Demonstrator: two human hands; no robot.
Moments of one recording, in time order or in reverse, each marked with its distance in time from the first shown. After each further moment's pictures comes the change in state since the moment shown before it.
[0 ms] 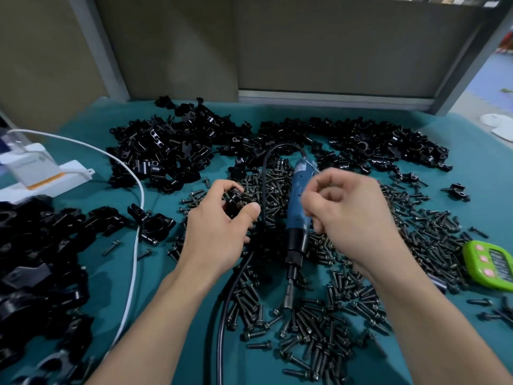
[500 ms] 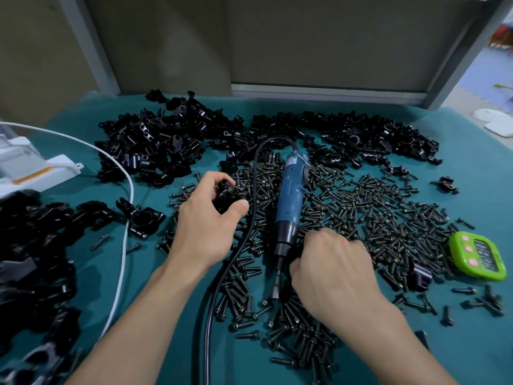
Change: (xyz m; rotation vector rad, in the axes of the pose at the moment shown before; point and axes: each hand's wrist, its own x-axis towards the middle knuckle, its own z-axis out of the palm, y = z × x) left_hand 0.003 -0.006 0.001 0.097 0.020 0.056; right_hand -0.057 0.010 0.017 -0.986 -0.208 0.047
